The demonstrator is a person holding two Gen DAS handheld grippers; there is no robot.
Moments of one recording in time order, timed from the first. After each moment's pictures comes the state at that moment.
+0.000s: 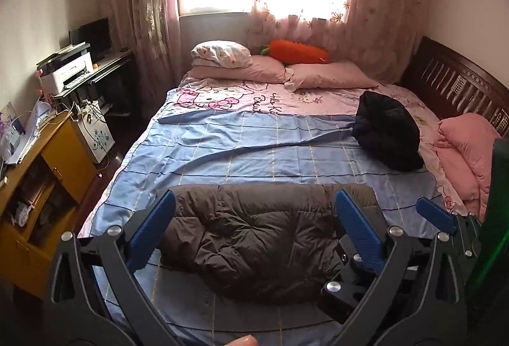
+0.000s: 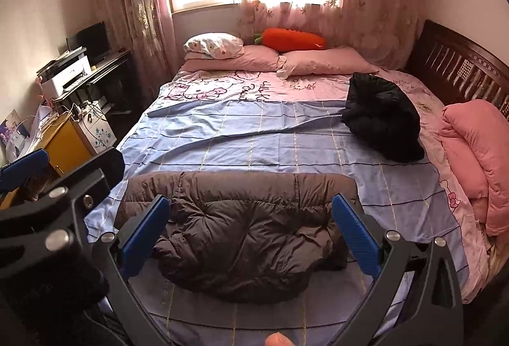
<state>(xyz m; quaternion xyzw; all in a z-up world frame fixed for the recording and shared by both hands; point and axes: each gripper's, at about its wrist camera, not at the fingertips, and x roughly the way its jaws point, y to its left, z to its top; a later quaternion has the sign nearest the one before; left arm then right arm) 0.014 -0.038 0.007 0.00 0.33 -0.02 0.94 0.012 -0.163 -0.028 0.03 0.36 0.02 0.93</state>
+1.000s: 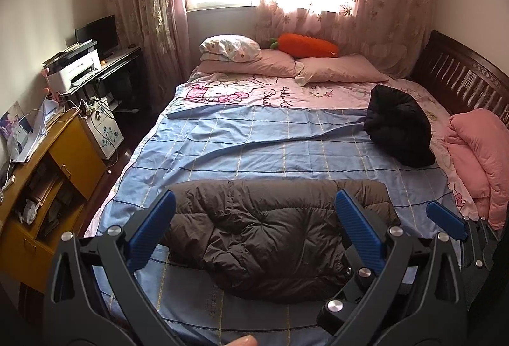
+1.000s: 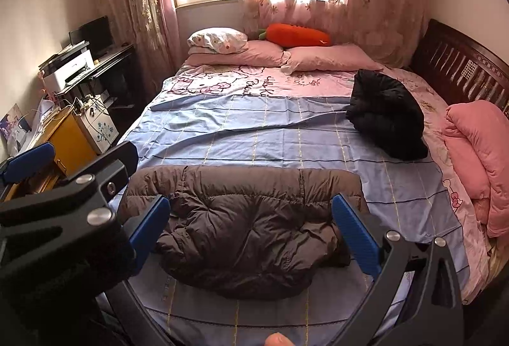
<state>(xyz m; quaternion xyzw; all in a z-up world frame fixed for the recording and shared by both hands) 0.022 -0.034 -0.003 0.00 0.34 0.01 0.94 0.013 -0.161 -0.030 0.02 0.37 0.03 0.93</state>
